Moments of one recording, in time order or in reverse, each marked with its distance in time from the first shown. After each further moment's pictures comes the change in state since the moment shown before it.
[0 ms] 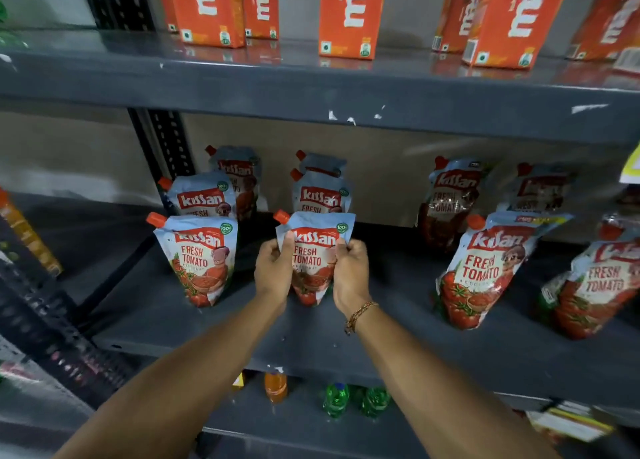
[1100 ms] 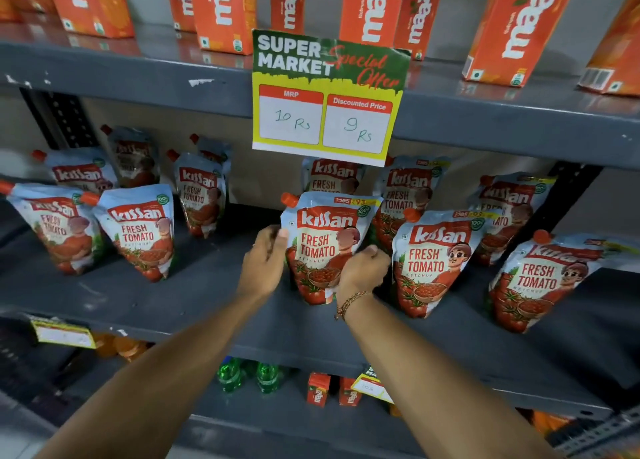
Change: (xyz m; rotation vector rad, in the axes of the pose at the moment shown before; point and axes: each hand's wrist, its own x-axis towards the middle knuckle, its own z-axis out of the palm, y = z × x) left_hand -0.143 -0.003 0.186 0.394 -0.128 0.267; right_hand 0.033 -0.093 -0.240 -0.133 0.523 0.050
